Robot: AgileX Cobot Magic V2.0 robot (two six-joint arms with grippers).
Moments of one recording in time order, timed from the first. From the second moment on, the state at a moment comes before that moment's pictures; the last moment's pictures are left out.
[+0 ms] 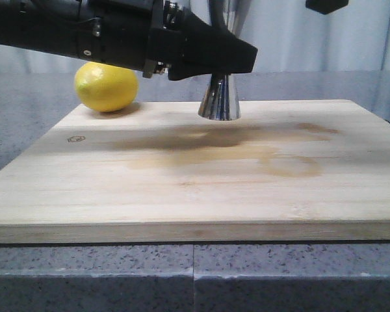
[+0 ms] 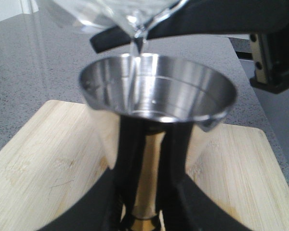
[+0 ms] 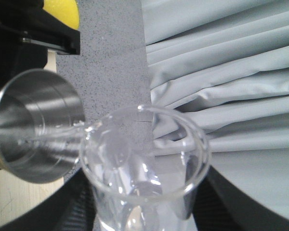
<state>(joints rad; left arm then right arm) -0.51 1.78 -1.07 -1.77 1.03 2.17 0.58 1.22 -0.95 -0.83 0.14 -0.42</state>
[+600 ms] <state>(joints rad) -0.51 1.78 -1.07 -1.77 1.03 2.17 0.58 1.22 -0.95 -0.83 0.14 -0.42</state>
